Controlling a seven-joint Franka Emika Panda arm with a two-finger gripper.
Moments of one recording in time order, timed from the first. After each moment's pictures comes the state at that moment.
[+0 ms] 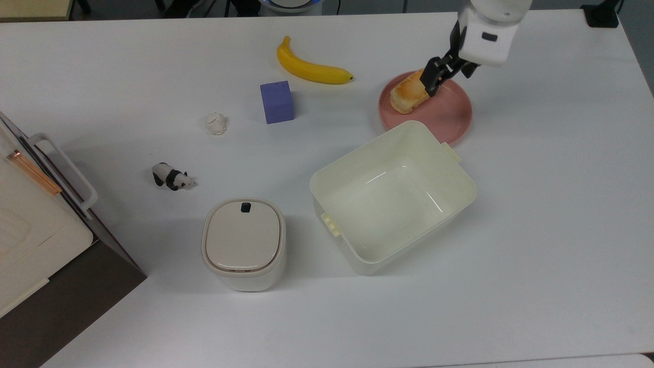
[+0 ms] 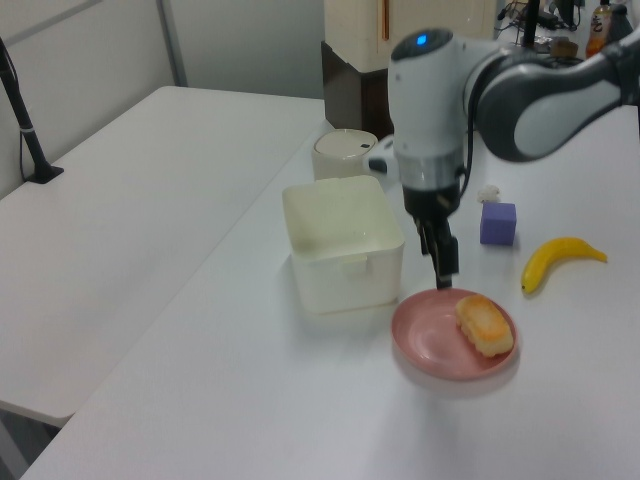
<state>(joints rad) 0.50 0.29 0.06 -1.62 -0.05 1.83 0.02</state>
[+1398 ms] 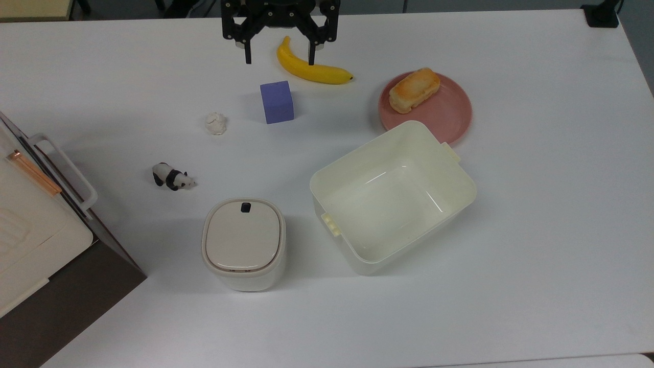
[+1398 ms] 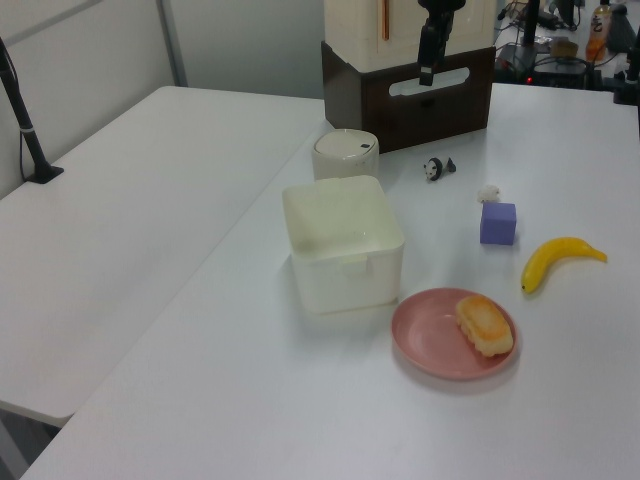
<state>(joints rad) 0.08 0.17 0.00 -1.40 -0.10 1.67 0.02</state>
